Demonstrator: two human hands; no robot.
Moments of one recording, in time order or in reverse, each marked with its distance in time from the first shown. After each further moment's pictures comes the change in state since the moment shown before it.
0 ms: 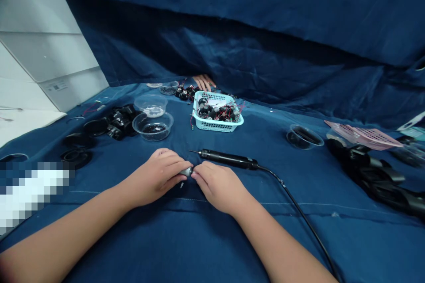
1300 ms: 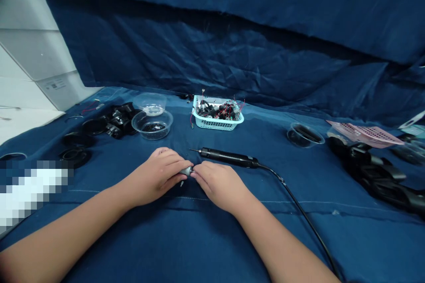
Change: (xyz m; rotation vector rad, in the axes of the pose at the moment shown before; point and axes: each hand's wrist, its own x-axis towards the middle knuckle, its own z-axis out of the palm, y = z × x) left_hand 0.000 0.000 0.000 -0.003 -0.005 -0.001; right_hand 0.000 0.002 0.002 -0.072 -0.005 -0.025
